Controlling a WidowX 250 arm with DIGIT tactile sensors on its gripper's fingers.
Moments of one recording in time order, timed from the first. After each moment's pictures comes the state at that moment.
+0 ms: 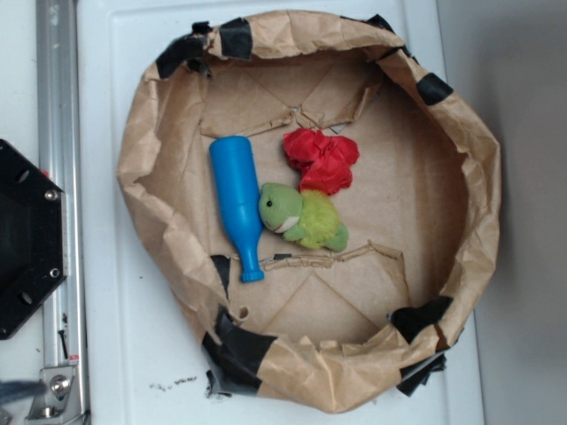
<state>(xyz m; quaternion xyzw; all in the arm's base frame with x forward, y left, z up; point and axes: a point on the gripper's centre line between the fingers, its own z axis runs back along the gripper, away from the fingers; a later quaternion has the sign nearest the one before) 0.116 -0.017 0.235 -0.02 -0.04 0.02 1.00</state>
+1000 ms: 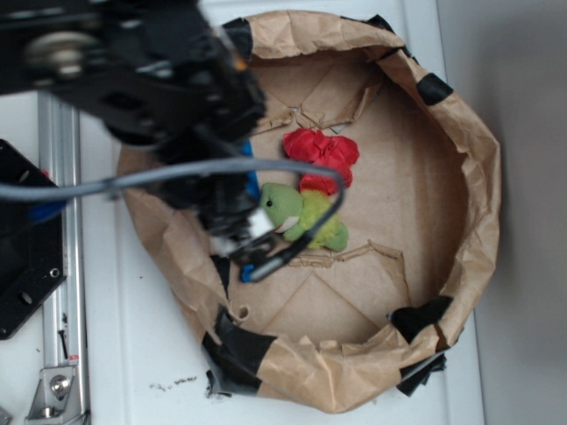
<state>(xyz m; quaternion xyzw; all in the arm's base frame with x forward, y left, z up) 0.223 0.016 0.127 -0.09 -0.07 0.23 0.97</state>
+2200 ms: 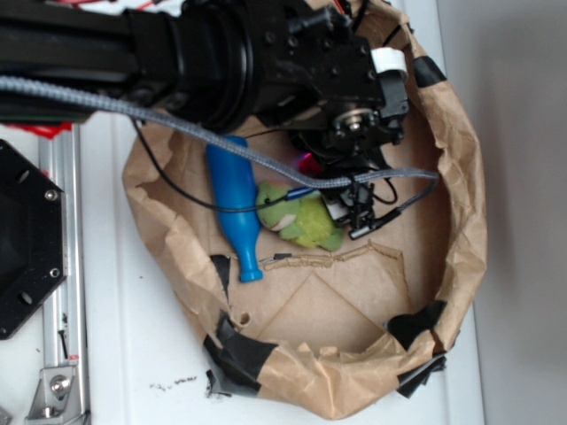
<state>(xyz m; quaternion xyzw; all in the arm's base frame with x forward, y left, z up) 0.283 0.038 0.029 -0.01 -0.02 0.17 0.98</state>
